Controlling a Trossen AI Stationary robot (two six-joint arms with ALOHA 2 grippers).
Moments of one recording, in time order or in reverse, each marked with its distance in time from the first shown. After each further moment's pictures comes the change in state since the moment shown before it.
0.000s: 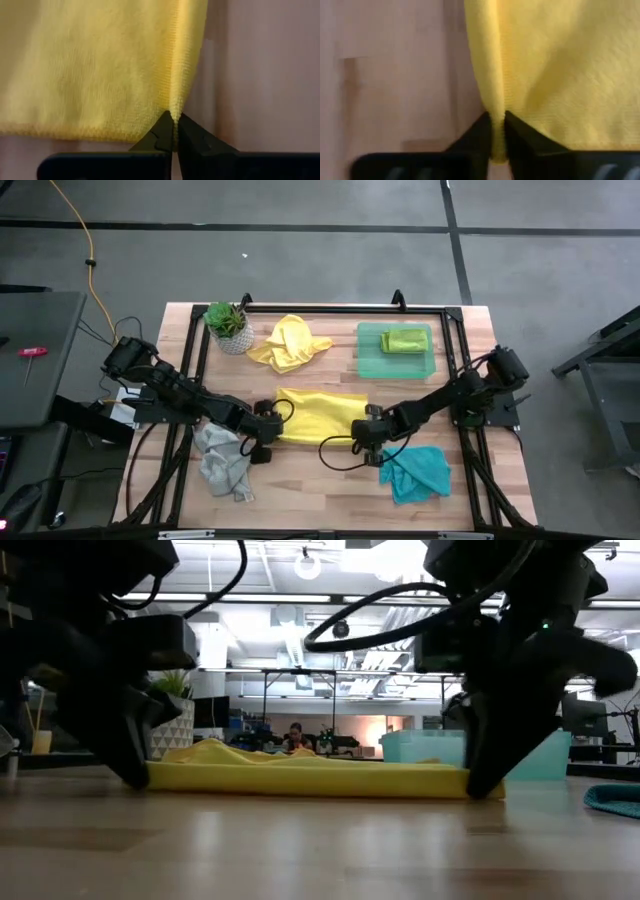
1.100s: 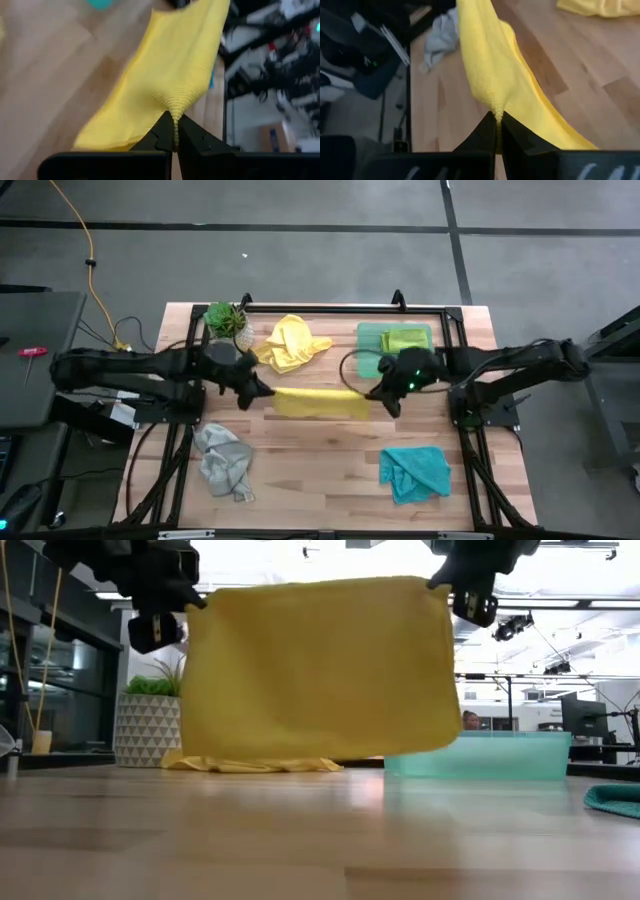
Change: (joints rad) left arm 0.502 -0.700 -0.001 -0.148 0.339 -0.250; right arm -0.342 -0.638 -0.002 -0.101 -0.204 0.146
